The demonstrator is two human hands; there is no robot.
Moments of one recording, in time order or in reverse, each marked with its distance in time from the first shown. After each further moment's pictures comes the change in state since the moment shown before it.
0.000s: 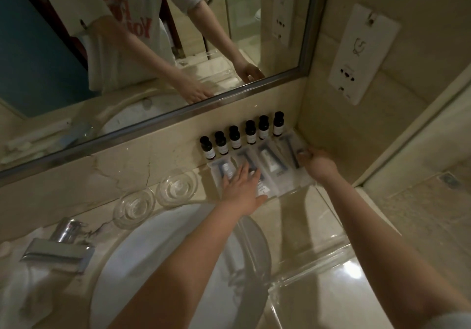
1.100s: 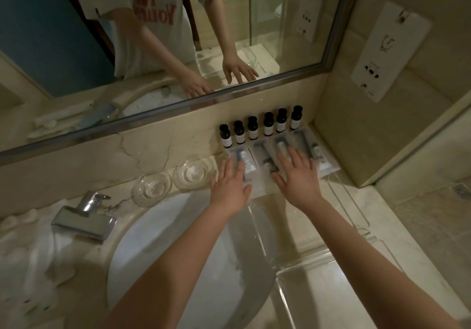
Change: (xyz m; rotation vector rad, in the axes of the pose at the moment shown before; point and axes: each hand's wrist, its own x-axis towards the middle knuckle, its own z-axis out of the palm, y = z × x) left_hand -0.052 -0.045 0.011 -0.188 0.178 -0.150; right_hand -0.082 -0.025 0.066 -0.472 0.152 -0.519
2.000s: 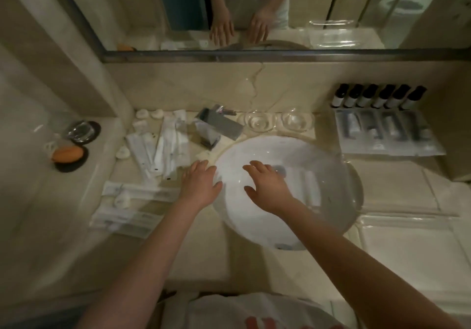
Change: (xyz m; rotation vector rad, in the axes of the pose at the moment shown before) left_hand -0.259 -0.256 0.010 -0.075 0.079 -0.374; right_hand -0.166 -0.287 0.056 0.053 -0.354 -0.515
